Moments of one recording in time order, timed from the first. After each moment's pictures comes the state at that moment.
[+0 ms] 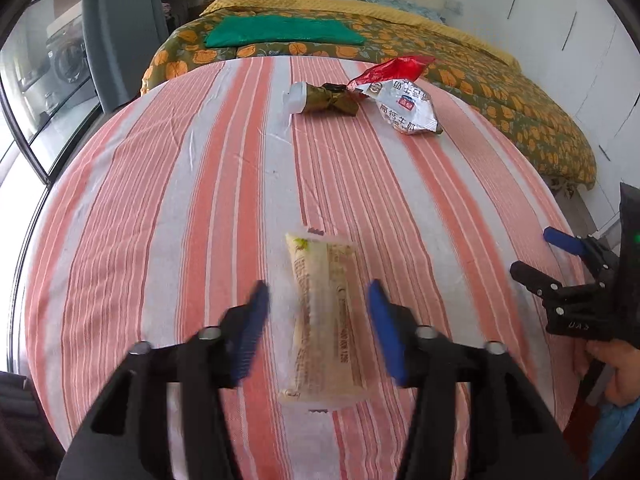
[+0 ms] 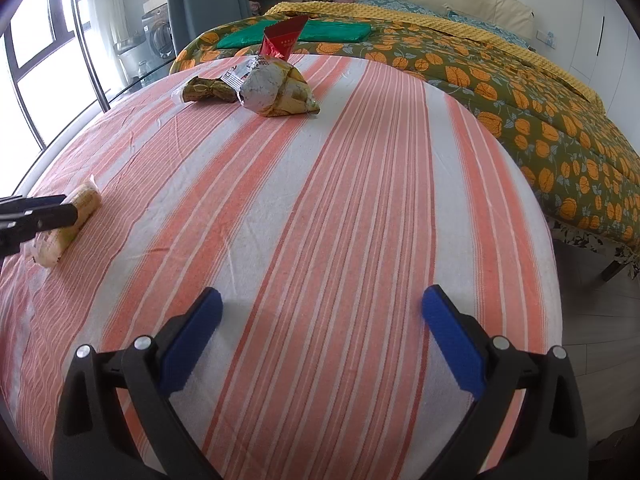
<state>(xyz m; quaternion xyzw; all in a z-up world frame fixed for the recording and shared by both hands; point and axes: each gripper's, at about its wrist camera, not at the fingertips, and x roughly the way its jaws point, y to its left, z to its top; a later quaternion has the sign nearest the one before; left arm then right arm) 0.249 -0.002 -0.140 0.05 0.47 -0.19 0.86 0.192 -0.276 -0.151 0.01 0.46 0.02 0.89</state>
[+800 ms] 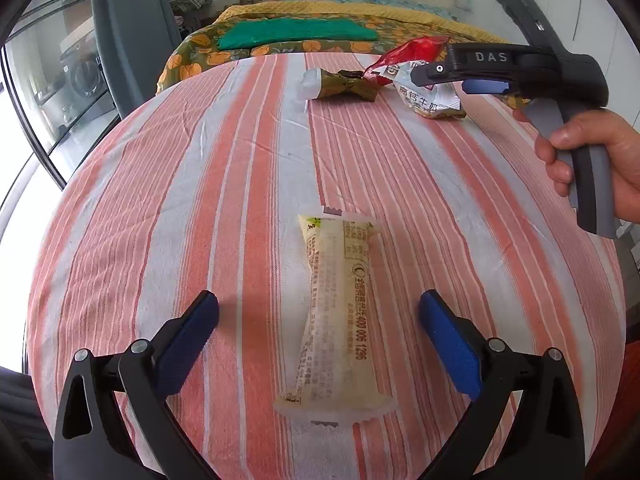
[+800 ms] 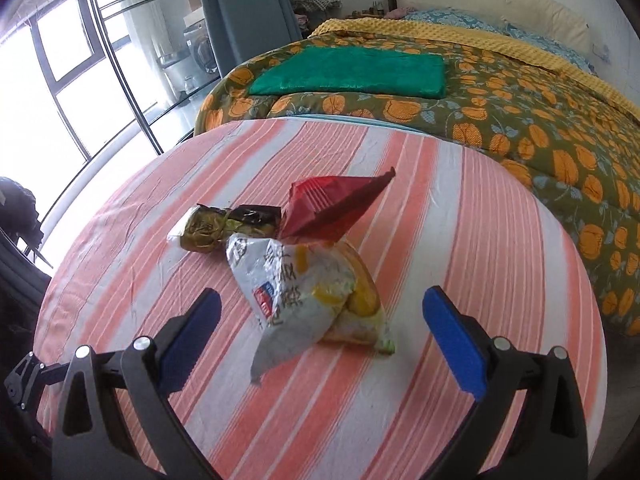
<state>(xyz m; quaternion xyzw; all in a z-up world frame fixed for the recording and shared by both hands) 0.252 -0.008 -0.165 0.08 0.46 -0.15 0.87 0.374 -0.243 -0.120 0.04 0.44 0.13 0.89</state>
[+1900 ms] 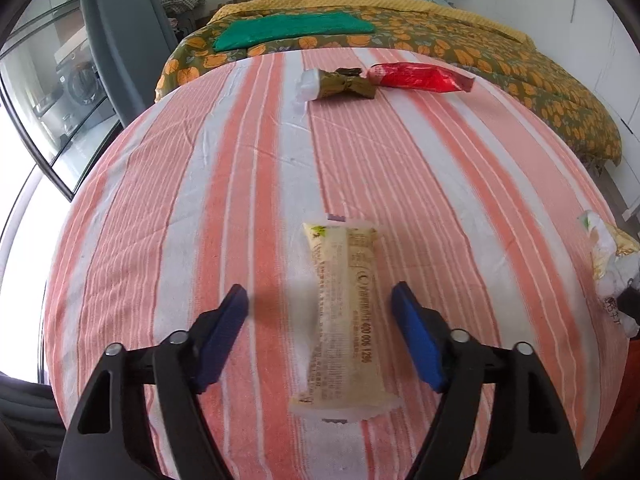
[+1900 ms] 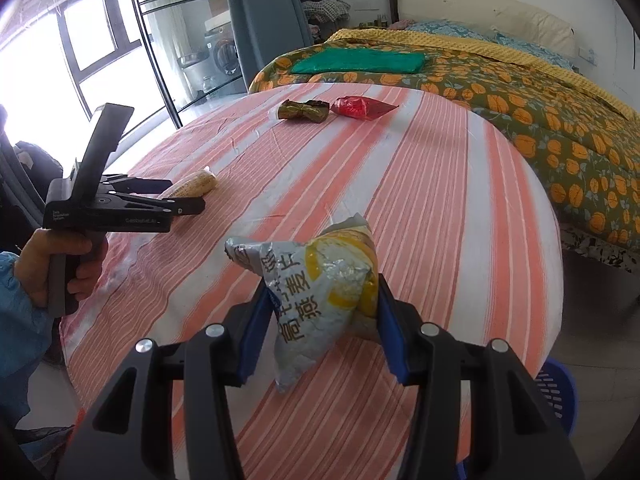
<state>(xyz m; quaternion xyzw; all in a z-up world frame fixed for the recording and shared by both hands) 0.256 -0.013 -0.154 0.10 0.46 -0.15 0.87 0.116 -0.260 -0.108 0.03 0.41 0.14 0.90</state>
